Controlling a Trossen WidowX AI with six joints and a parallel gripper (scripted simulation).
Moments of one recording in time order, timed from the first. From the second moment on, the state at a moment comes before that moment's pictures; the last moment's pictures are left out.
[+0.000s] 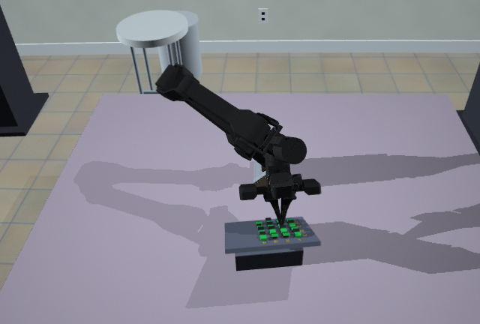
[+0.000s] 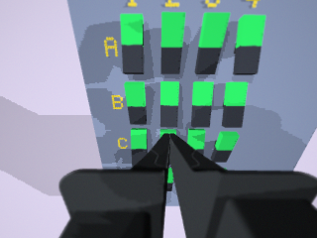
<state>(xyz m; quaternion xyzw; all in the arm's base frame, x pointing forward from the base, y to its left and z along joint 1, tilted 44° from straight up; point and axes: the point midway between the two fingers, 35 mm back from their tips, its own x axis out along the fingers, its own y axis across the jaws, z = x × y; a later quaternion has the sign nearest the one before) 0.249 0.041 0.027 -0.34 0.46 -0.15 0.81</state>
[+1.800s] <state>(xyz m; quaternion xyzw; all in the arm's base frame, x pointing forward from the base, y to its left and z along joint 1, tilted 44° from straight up) 0.238 0.021 0.081 -0.34 0.46 -0.15 0.81</state>
